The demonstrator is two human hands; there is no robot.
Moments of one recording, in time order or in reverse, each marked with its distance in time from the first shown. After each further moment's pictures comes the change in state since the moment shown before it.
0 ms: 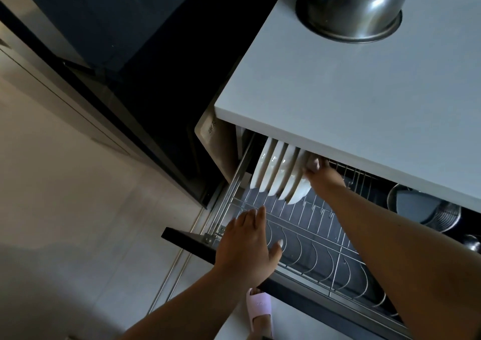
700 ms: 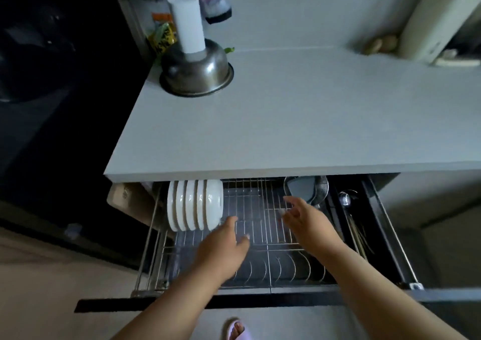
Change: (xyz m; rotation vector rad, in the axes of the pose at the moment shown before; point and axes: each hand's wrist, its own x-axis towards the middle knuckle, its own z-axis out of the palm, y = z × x) left_hand 0.006 0.140 -0.030 -0.227 -0.152 0.132; right_hand -0.212 0.132 -0.091 0.323 0.287 -0.063
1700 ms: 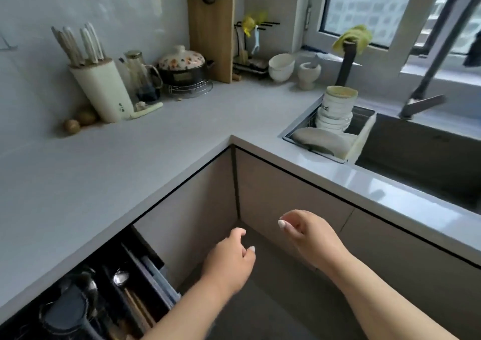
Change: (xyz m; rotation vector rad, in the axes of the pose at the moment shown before) left_hand -0.062 0.463 0.318 0.221 -0.311 0.725; right_hand -0.280 0.356 -0.321 -0.027 0.664 0.500
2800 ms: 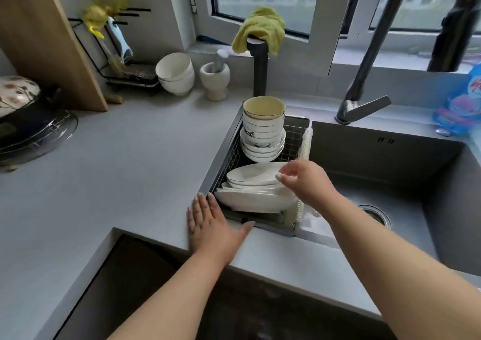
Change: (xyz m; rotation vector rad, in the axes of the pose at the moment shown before) left_hand 0.363 0.155 0.087 0.570 -0.138 0.171; right_hand 0.306 0.201 -0.136 0.068 0.276 0.355
